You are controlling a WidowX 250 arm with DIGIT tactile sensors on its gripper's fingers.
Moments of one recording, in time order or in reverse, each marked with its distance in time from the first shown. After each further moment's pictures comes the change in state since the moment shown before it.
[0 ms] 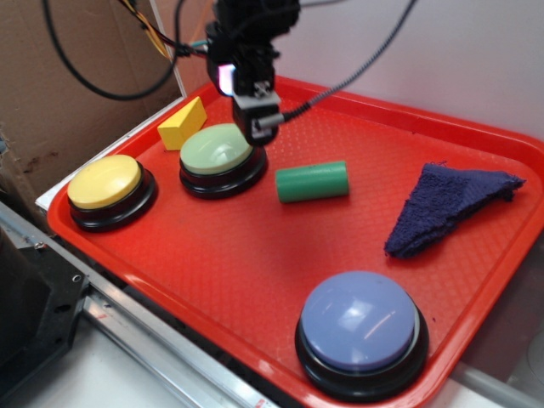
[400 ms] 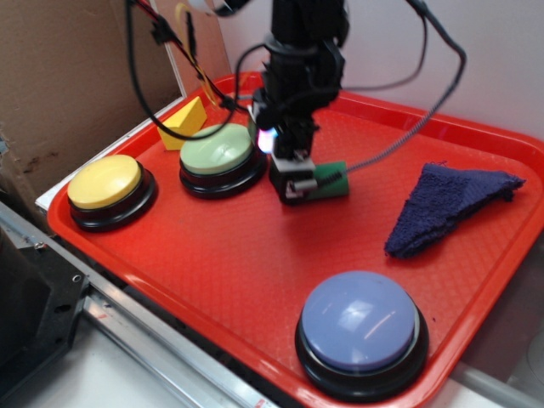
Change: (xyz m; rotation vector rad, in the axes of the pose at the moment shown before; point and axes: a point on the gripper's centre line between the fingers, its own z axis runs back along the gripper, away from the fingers) arm 0.026 -0.014 -0.058 -0.028 0.082 -0.087
